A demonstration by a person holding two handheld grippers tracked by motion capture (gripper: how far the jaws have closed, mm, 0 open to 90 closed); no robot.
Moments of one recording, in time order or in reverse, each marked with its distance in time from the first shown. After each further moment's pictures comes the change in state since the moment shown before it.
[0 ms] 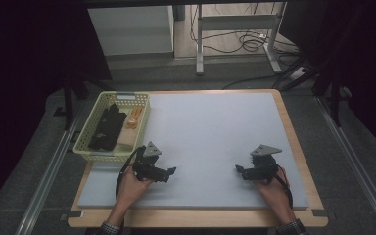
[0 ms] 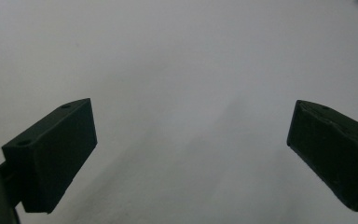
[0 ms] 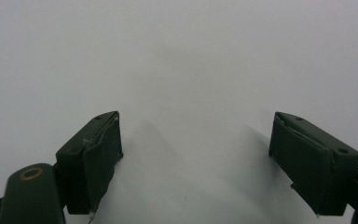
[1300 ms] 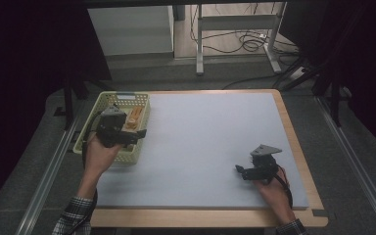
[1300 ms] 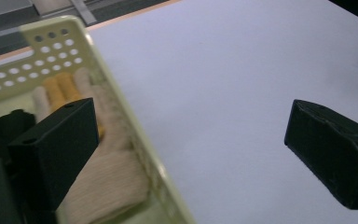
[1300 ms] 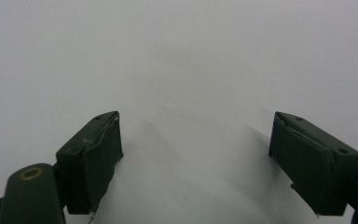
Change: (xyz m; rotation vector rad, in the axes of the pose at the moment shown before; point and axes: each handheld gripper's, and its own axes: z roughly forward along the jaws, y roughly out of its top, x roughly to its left) left arm 0.079 0.065 -0.097 -0.096 0.079 -0.126; right arm 0.000 0.000 0.000 0.001 0.002 0.002
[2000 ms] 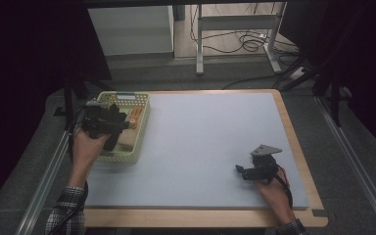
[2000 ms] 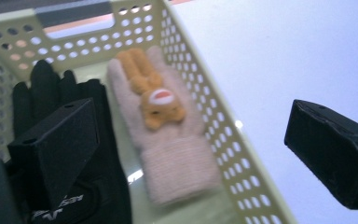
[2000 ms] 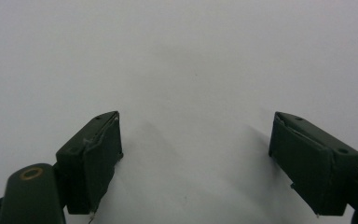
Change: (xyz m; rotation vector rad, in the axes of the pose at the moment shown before) left arm 0.061 -0.004 -0.007 0.039 0.105 -0.133; right arm 0.000 0.000 0.000 -0.001 0.001 -0.002
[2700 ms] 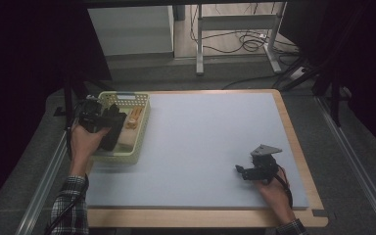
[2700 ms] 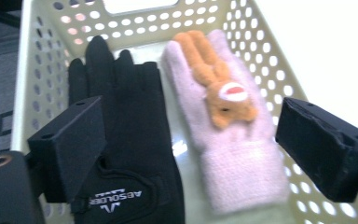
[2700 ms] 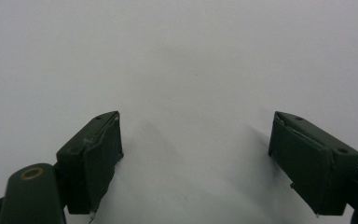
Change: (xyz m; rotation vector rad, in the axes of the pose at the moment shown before) left arm 0.038 0.005 0.020 0.092 0.142 -0.075; right arm 0.000 0.000 0.000 -0.001 0.003 0.001
